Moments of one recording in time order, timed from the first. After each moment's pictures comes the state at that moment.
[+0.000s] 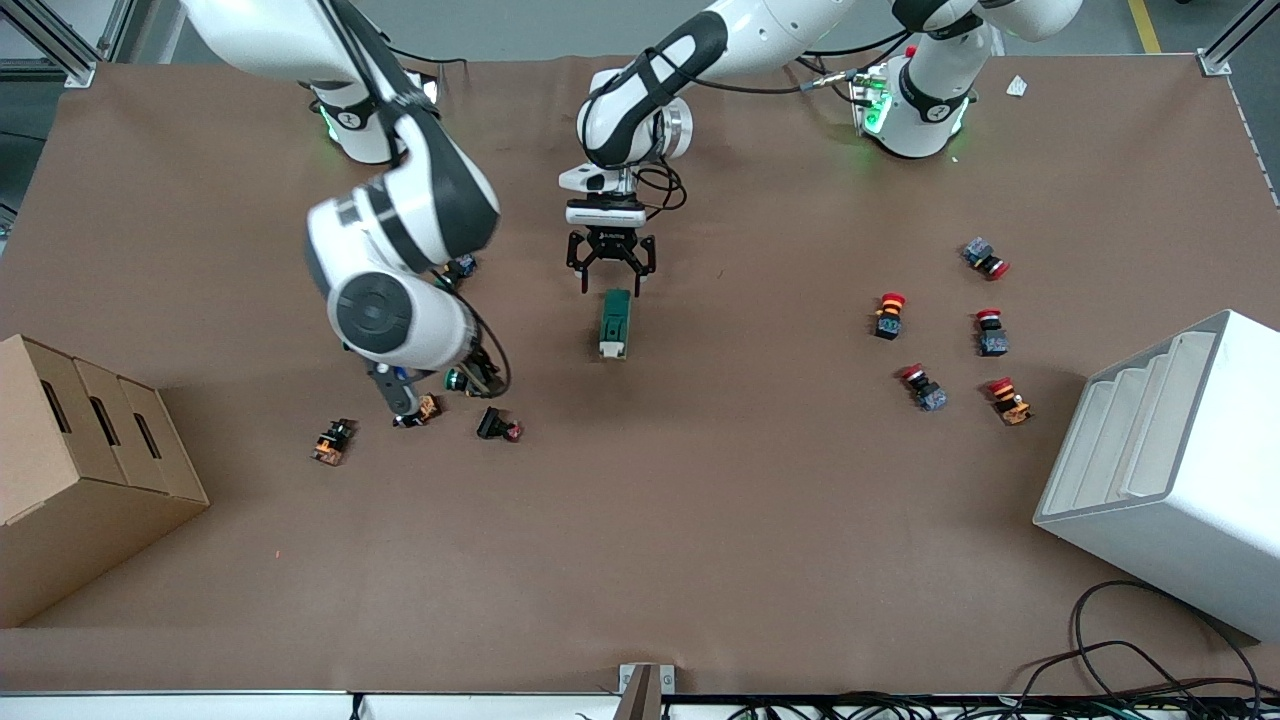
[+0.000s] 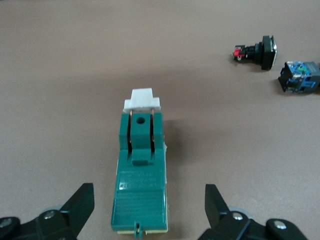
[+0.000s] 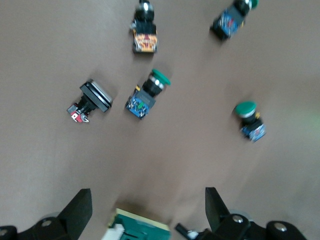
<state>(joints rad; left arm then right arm) -0.80 0.73 -0.45 -1.87 1.64 2.19 -2.28 0.51 0.51 -0.03 -1.51 0.13 1.74 1.57</state>
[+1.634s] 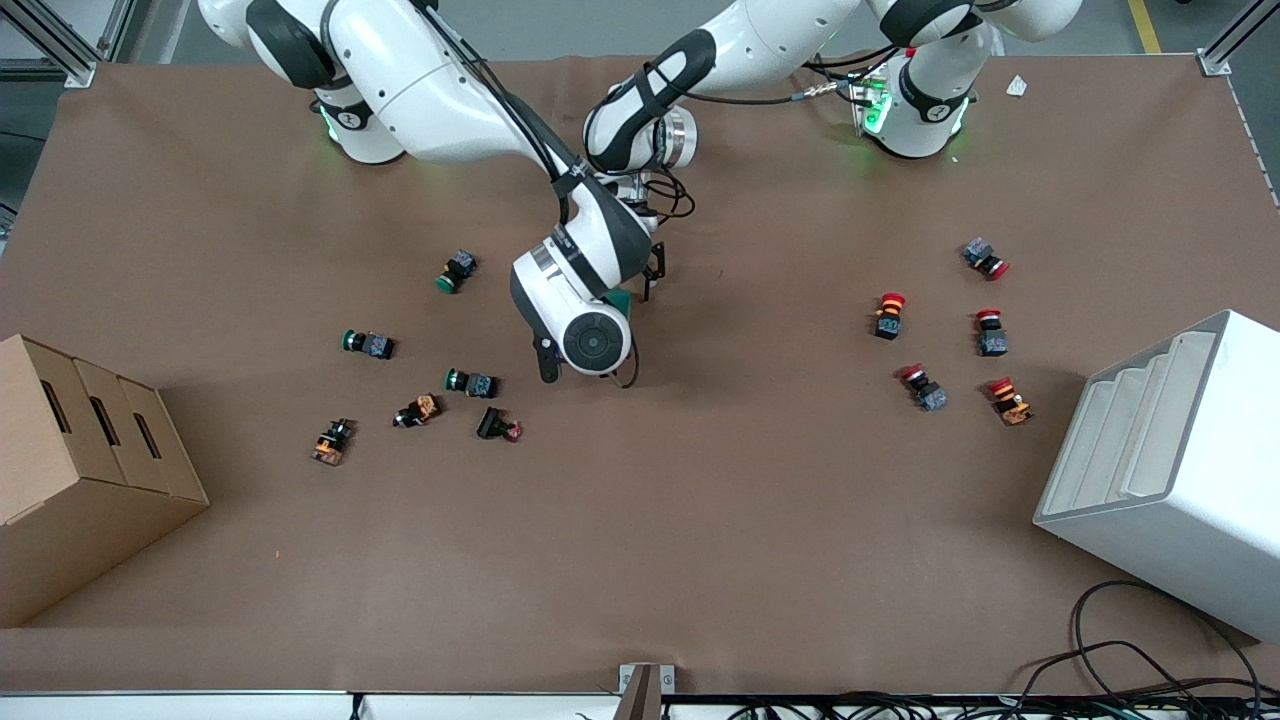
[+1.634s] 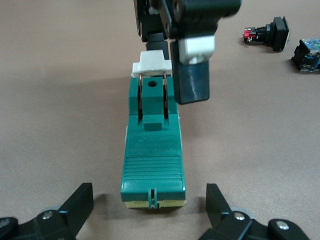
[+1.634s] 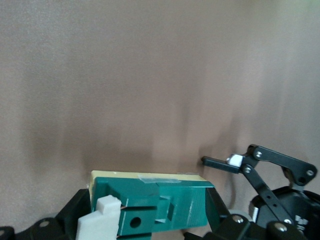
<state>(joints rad) -0.80 0.78 -0.45 -1.90 1.76 2.16 -2.42 0.71 0.84 0.00 -1.34 0.25 1.79 2.01</state>
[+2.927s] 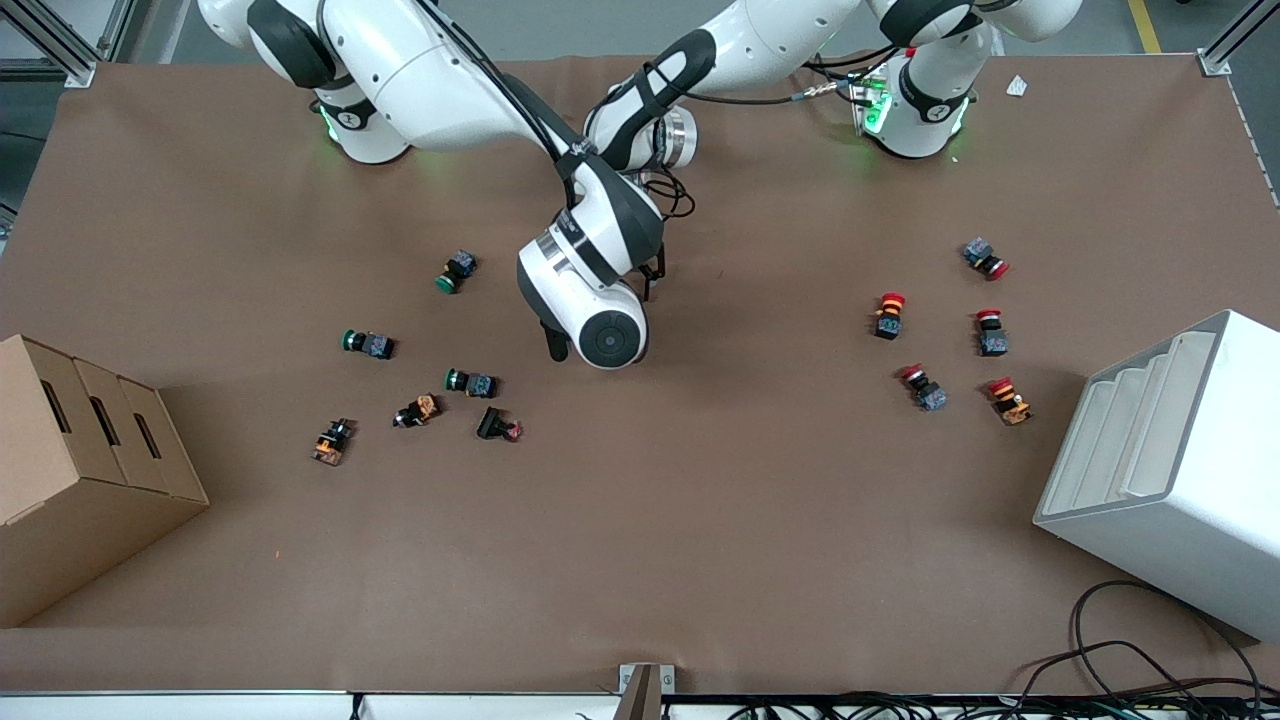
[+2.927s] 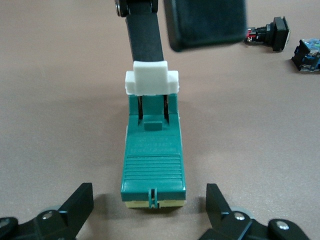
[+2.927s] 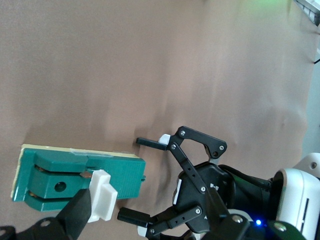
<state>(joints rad) -0.80 0.78 -0.45 -1.90 1.76 2.16 -2.42 0.70 0.84 0.02 -1.25 0.31 1.56 2.01</state>
